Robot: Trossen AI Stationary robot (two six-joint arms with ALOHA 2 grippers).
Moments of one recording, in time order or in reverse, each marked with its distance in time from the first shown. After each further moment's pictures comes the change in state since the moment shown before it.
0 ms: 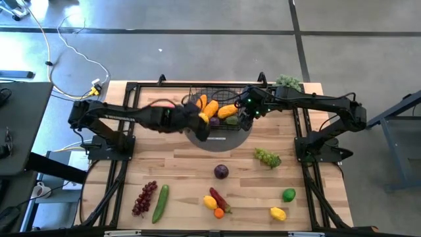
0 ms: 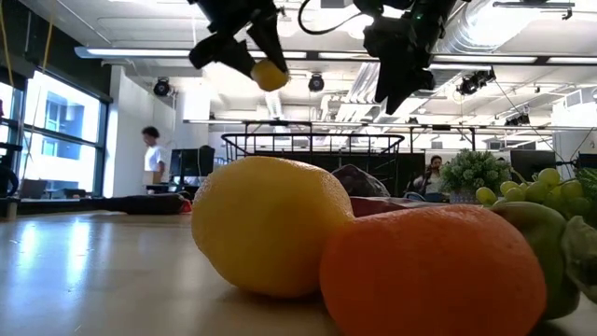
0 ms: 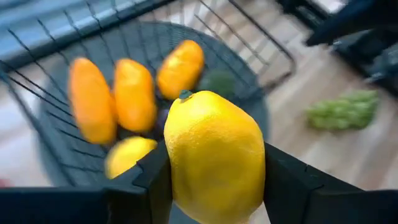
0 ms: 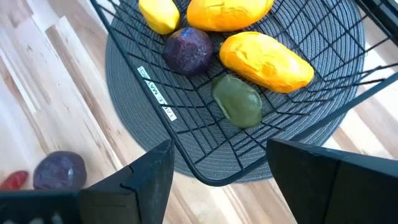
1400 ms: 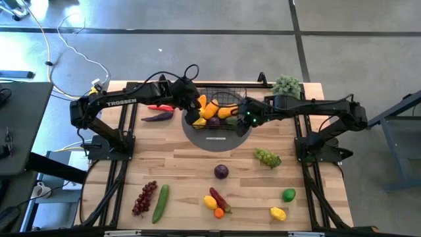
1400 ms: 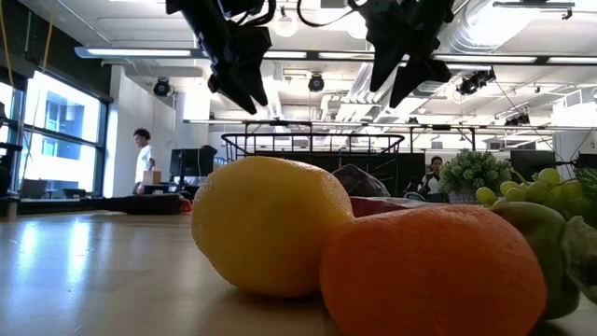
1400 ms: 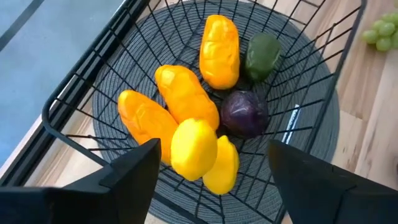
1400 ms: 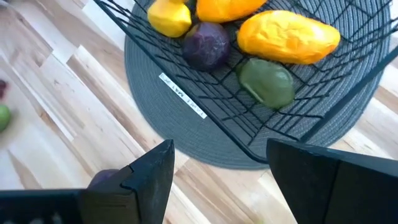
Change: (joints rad) left arm 0.360 -0.004 -0.001 -0.060 0.380 0.658; right arm 0.147 0.000 0.000 0.012 0.088 0.356
